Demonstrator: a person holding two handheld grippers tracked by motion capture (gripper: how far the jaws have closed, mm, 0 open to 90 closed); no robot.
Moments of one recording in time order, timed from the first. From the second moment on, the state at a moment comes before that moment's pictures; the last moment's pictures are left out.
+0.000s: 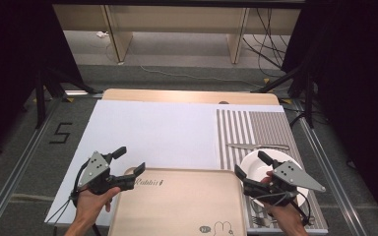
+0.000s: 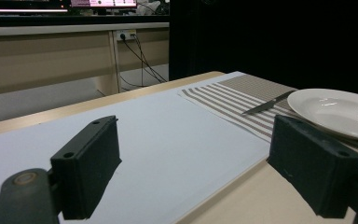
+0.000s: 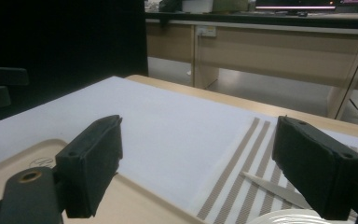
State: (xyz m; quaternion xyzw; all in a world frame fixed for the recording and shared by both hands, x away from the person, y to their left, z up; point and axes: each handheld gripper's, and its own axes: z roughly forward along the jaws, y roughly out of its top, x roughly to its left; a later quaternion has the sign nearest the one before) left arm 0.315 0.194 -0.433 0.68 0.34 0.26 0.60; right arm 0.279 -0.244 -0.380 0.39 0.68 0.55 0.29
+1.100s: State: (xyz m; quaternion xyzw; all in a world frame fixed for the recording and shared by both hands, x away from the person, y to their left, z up) left arm 0.317 0.194 -0.434 0.68 0.34 0.26 0.60; right arm 0.323 -0.301 -0.319 0.39 0.73 0.47 0.31
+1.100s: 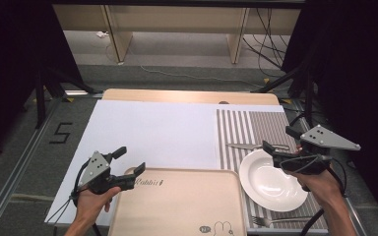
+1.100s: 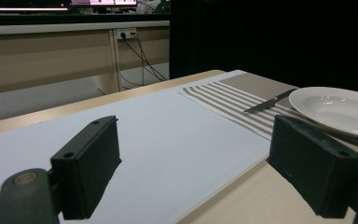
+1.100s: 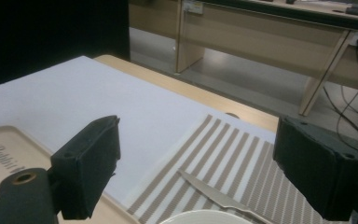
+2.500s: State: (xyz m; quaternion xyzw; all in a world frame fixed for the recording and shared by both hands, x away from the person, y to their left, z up) left arm 0.318 0.193 -0.436 0.68 0.34 0.26 0.59; right arm 0.424 -0.306 -0.352 0.42 0.81 0.33 0.24
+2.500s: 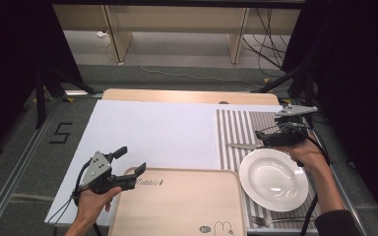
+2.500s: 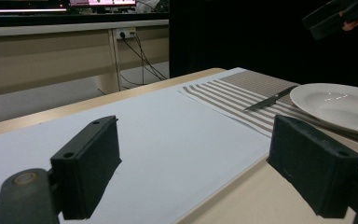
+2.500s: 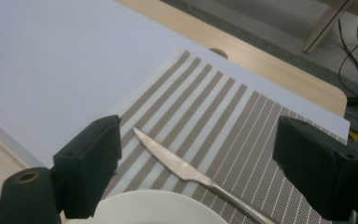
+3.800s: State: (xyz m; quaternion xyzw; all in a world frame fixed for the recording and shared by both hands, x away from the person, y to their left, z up) left arm 0.319 0.192 -0.436 0.68 0.34 0.26 0.59; right arm 0.519 -0.332 -0.411 0.48 0.86 0.09 0.13
